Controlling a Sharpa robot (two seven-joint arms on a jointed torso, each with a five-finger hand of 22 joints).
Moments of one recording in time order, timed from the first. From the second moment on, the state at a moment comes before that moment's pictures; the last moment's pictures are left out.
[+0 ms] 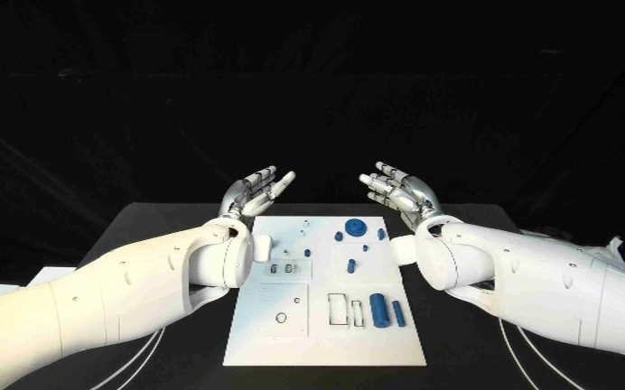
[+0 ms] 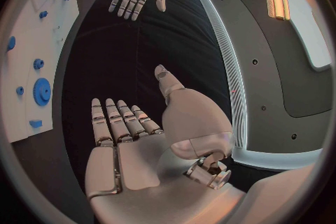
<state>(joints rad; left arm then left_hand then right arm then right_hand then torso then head) 1.11 -0.66 -0.04 1.36 -0.01 -0.60 0.44 1.25 -0.16 0.01 0.28 0.08 0.41 0.15 0.03 0.04 0.37 0.16 0.03 0.04 0.38 0.15 0.04 0.04 0.09 0.20 0.27 0.02 0.03 1.11 -0.71 -0.04 1.40 -0.09 -0.51 0.42 1.10 0.12 0.08 -0.17 0.21 0.26 0.14 0.02 0.03 0.34 0.24 0.03 0.04 0.36 0.22 0.03 0.04 0.06 0.34 0.28 0.03 0.04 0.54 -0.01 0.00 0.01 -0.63</state>
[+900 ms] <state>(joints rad) 1.12 -0.77 -0.03 1.45 -0.02 -0.52 0.43 1.37 -0.03 0.03 0.19 0.08 0.98 0.19 0.14 0.08 1.08 0.14 0.15 0.08 1.14 0.09 0.23 0.21 0.18 1.03 0.20 0.30 0.15 1.18 -0.73 -0.05 1.30 -0.77 -0.41 0.31 1.26 0.10 0.21 -0.29 0.20 0.95 0.20 0.08 0.07 1.08 0.15 0.08 0.06 1.18 0.10 0.11 0.08 0.17 0.98 0.22 0.19 0.07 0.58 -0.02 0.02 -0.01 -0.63</state>
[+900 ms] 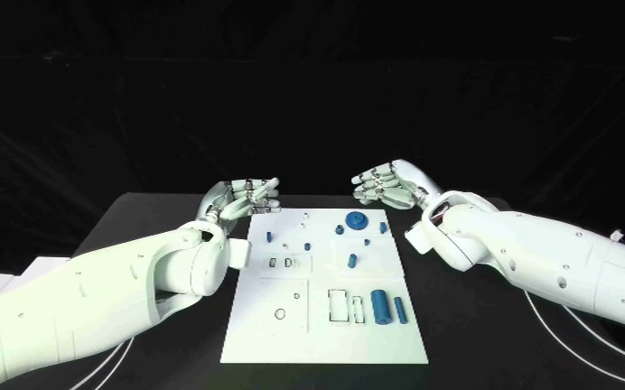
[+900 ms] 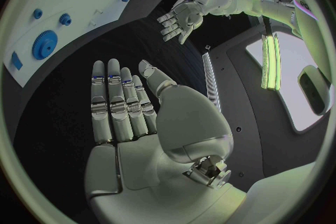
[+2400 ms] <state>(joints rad) 1.15 -0.90 0.01 1.74 -0.05 -0.47 0.40 1.37 -0.03 0.02 0.17 0.08 0.98 0.19 0.11 0.07 1.07 0.14 0.12 0.07 1.14 0.09 0.20 0.24 0.18 1.04 0.21 0.30 0.14 1.27 -0.65 -0.04 1.24 -1.66 -0.20 -0.02 1.22 -0.02 0.32 -0.26 0.19 1.05 0.14 0.07 0.07 1.15 0.09 0.07 0.07 1.46 -0.01 0.96 0.80 0.17 1.27 0.08 0.73 0.38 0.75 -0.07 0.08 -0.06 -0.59</state>
